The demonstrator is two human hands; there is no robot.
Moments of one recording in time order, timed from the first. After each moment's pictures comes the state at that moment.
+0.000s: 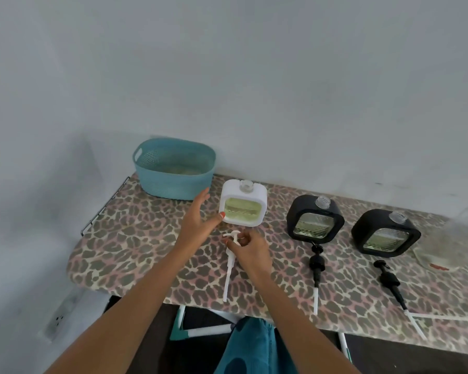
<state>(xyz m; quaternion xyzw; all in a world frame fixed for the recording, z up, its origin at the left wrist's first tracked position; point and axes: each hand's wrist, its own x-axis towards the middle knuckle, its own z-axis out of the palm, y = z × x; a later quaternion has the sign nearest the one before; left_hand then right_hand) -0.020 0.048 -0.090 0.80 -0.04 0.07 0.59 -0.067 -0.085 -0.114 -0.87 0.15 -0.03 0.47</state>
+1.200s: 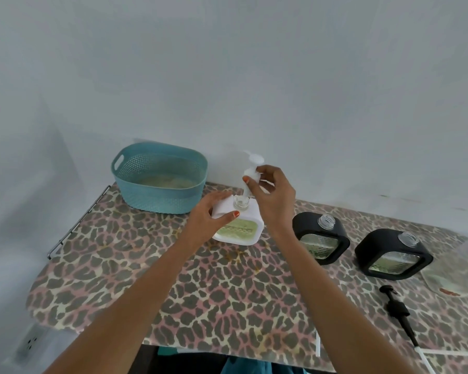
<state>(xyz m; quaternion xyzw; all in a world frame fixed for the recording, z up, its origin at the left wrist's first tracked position) 0.034 0.020 -0.076 0.79 -0.11 0.03 0.61 0.019 -0.118 -0.011 -0.77 -0.01 -0.27 0.57</state>
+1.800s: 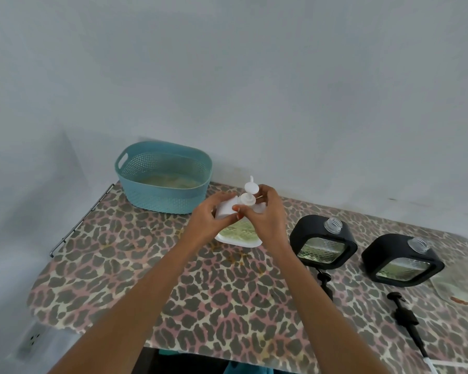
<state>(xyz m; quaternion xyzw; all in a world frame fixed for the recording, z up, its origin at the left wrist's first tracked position) 0.036 0.022 -0.077 0.79 -0.10 0.02 0.61 0.019 -0.117 -0.051 -0.81 0.01 -0.15 0.56</state>
